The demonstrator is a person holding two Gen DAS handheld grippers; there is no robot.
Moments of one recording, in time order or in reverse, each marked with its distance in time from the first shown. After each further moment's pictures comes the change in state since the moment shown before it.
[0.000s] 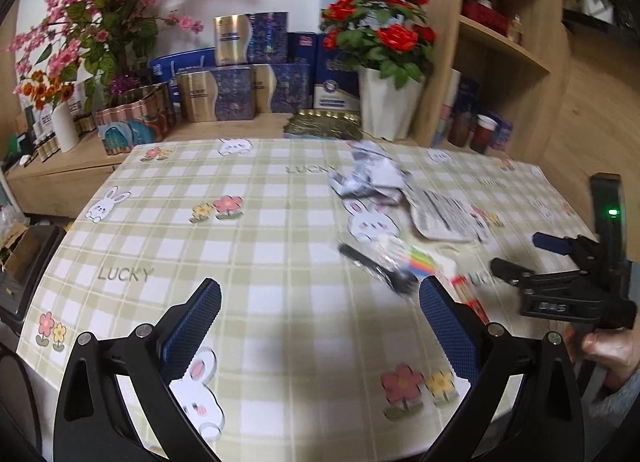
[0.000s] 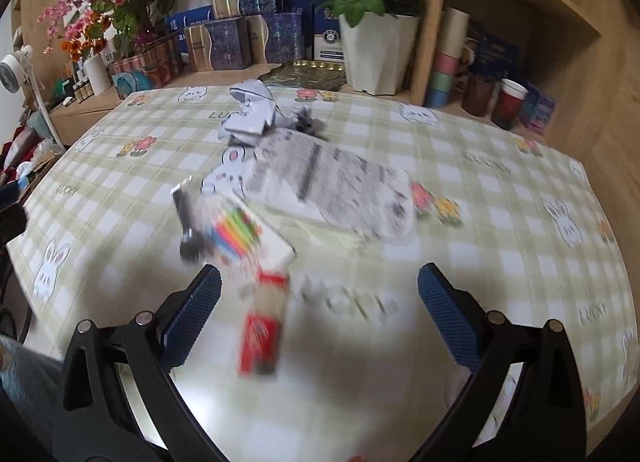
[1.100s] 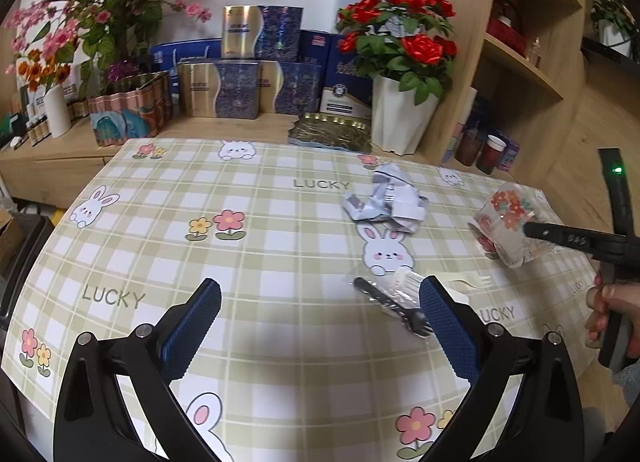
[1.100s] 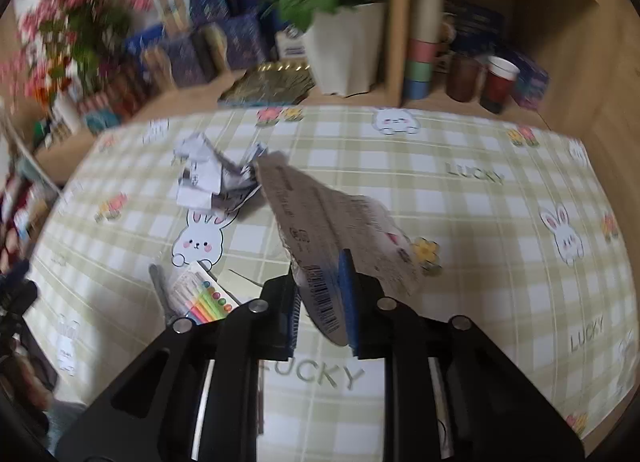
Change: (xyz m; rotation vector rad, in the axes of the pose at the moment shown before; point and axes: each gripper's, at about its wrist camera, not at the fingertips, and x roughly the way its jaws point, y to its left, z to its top) left arm 0.027 0.023 0.027 -0.051 0.008 -0.057; right arm 0.008 -0.064 0.068 0.181 0.074 0.028
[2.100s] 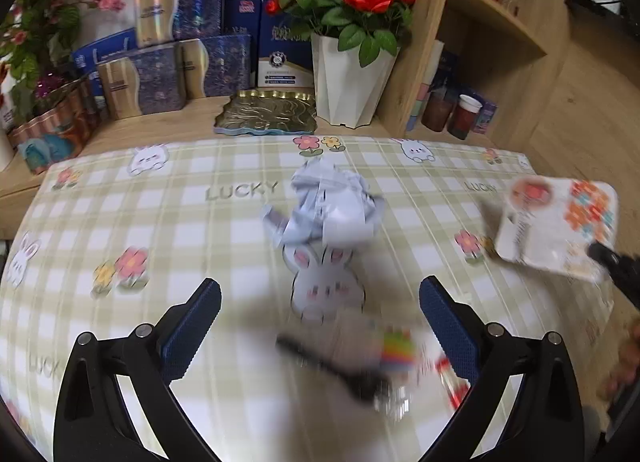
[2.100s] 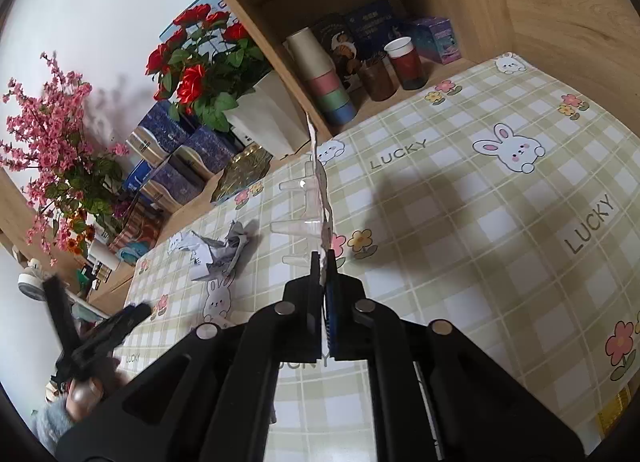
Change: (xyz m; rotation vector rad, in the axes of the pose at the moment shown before) left arm 0.114 -0.063 0.055 0.111 0.145 -0.100; right arm -0.058 -0.113 -0.056 0.432 -0.220 0.161
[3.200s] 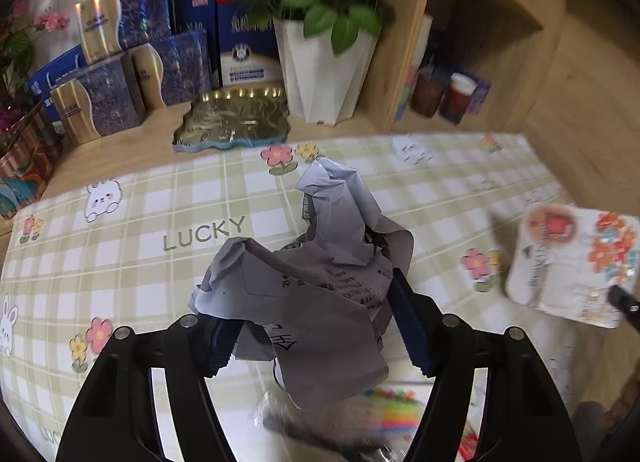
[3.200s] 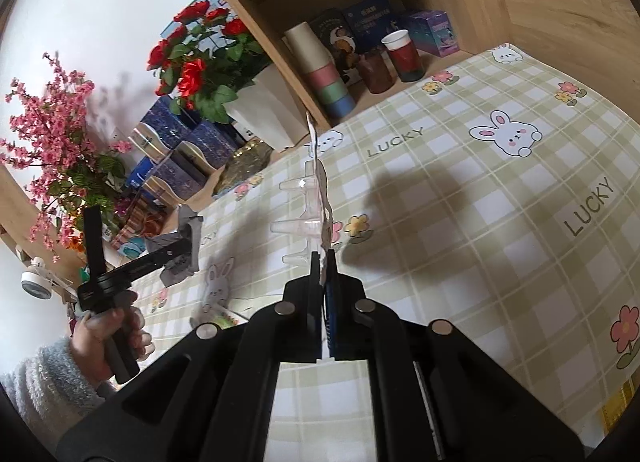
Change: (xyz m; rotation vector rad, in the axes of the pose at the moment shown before) left arm 0.035 -0.013 0.043 0.091 0.046 -0.050; right arm -0.004 -0.006 -0.016 0.003 0.008 0.025
